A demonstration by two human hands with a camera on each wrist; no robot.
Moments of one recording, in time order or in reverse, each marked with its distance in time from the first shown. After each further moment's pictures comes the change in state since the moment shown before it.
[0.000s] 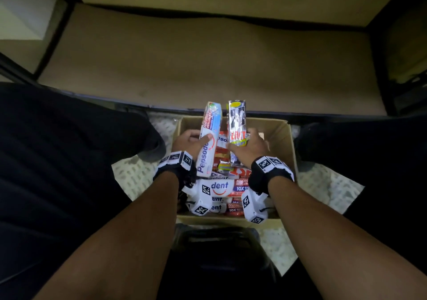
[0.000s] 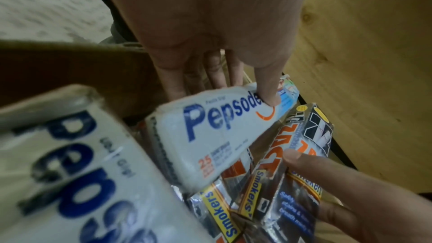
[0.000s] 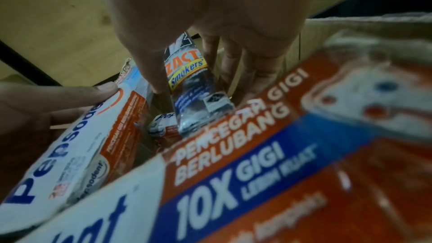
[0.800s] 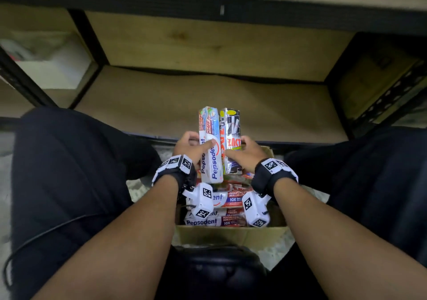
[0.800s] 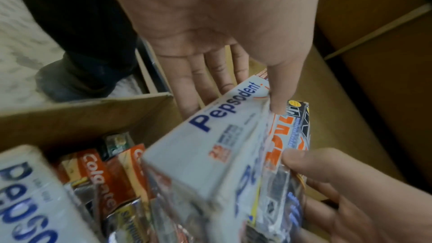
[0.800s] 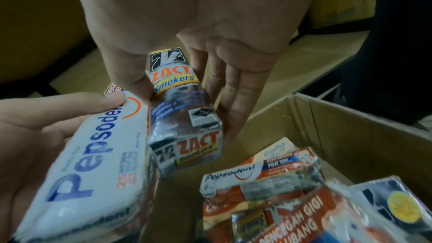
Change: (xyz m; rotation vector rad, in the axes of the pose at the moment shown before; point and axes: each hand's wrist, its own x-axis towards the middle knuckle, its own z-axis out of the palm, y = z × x) left_hand -0.085 0.070 -0.027 -0.131 0.066 0.247; right_hand -0.066 -0.043 -0.063 0.210 -0.070 -0.212
